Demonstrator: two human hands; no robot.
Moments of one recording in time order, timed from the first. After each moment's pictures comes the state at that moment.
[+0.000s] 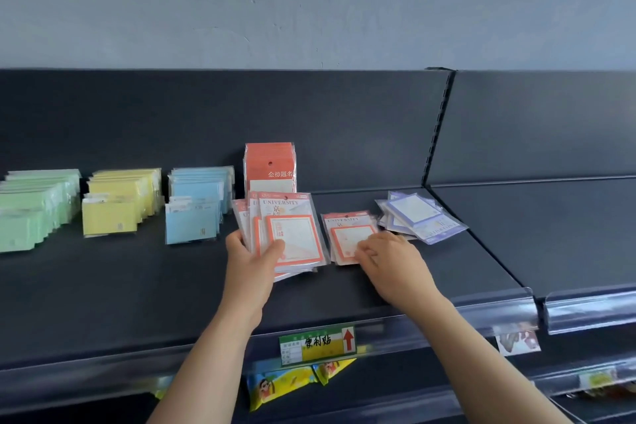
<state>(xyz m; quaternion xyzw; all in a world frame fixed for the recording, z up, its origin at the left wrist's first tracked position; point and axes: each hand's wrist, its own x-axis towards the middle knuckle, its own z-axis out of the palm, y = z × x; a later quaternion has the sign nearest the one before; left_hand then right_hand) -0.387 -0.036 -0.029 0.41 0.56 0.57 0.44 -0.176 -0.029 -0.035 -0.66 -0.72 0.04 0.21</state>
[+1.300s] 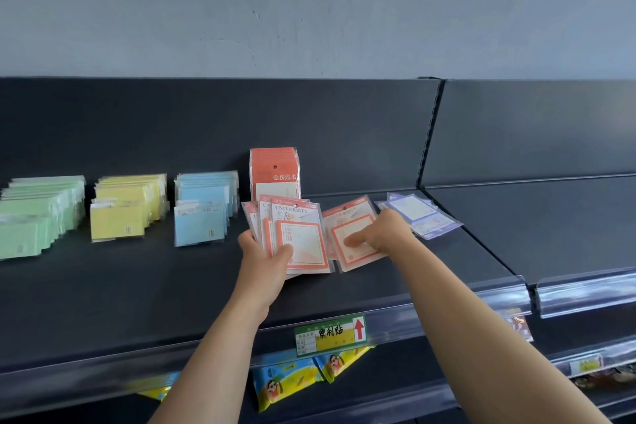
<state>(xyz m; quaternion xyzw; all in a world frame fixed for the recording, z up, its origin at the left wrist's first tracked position) -0.395 -0.036 -0.029 0.47 0.56 0.51 0.45 -0.200 0.003 0.008 -0.76 -0.50 0.32 0.26</state>
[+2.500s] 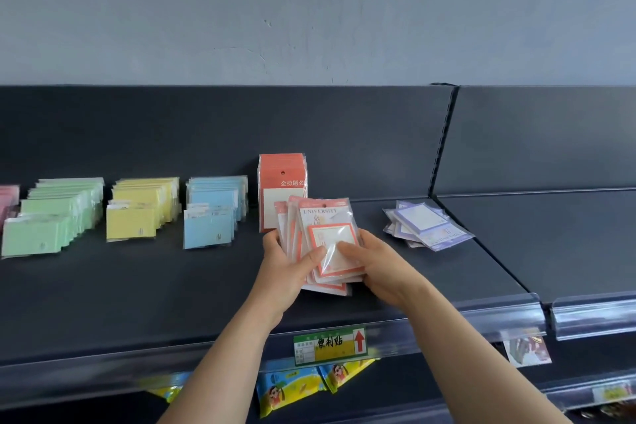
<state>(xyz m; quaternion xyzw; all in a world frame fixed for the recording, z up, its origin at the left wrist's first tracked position) -0.378 -0.045 -0.020 0.52 0.51 0.50 0.47 -0.212 -0.026 -0.016 -0.43 -0.50 0.62 0.43</state>
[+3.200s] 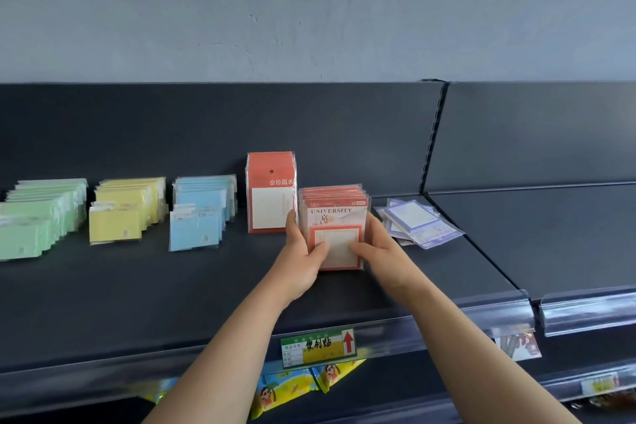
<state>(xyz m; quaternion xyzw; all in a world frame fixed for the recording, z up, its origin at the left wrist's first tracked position) -0.346 -0.025 -0.014 0.65 0.52 0.36 0.42 -0.187 -0.018 -0.029 -0.45 -0.58 0.50 0.46</state>
